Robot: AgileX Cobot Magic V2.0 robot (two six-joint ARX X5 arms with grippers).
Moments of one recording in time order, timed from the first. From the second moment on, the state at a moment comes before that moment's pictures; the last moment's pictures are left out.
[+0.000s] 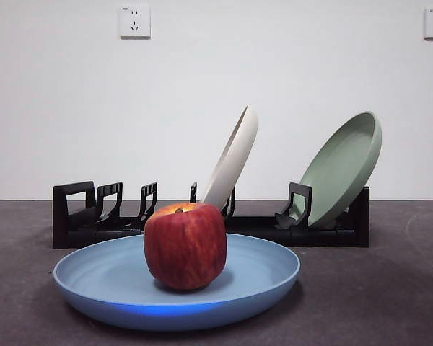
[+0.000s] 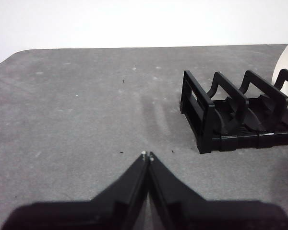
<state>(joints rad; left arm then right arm) -0.03 0.00 0.02 -0.19 0.00 -0.02 -0.01 0.12 0.13 -0.19 -0.03 0.05</state>
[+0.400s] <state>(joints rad) -0.03 0.00 0.02 -0.19 0.00 -0.01 -0.01 0.01 0.03 -0.19 -0.03 0.06</state>
